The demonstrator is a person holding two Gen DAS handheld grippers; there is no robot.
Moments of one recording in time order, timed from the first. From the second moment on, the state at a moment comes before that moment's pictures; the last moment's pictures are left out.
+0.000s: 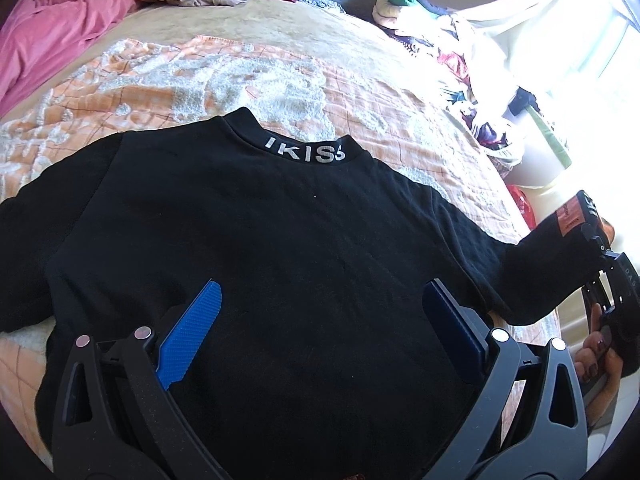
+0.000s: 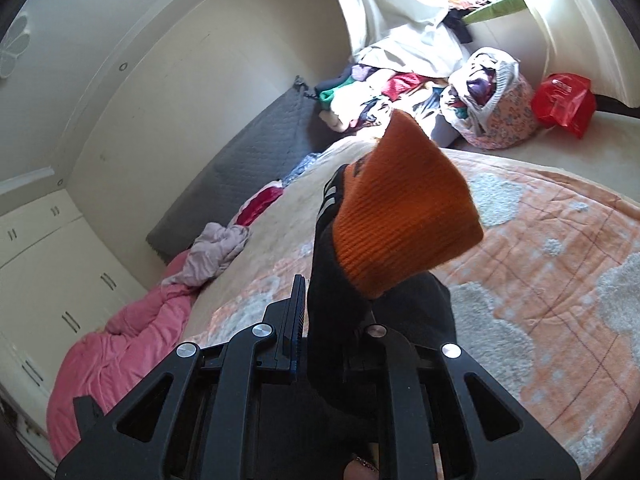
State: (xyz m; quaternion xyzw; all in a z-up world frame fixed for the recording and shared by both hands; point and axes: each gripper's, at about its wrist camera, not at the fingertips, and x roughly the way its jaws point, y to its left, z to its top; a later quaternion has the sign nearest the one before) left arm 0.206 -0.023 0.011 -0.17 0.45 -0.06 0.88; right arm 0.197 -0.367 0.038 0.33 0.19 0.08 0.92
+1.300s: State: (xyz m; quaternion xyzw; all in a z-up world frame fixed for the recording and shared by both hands) left arm 0.208 -0.002 -0.026 -0.33 0.47 -0.15 0.80; right arm 0.204 -0.203 0.009 0.19 0.31 0.26 0.89
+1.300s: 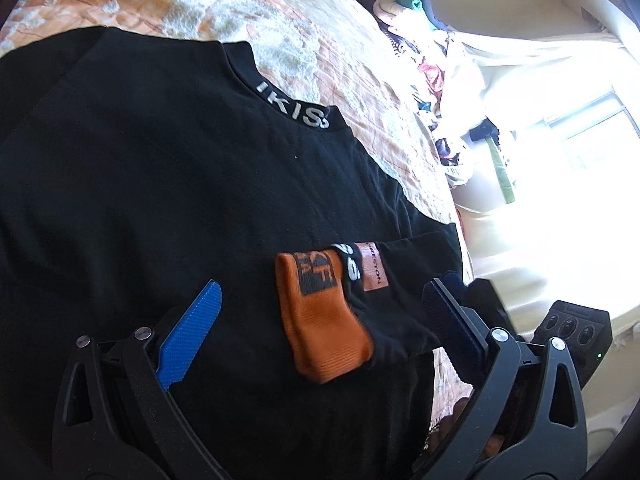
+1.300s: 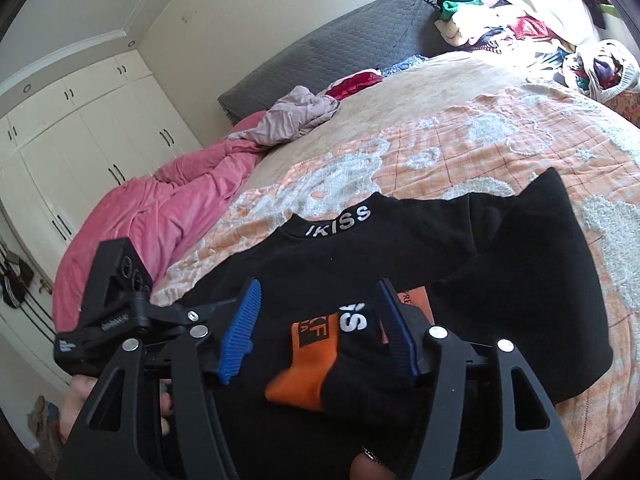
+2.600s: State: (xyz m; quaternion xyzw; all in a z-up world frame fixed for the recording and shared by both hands) left arm 0.206 0.011 0.030 -0.24 0.37 -0.12 0.89; right arm 0.212 -0.331 0.007 0.31 0.32 0.07 0.89
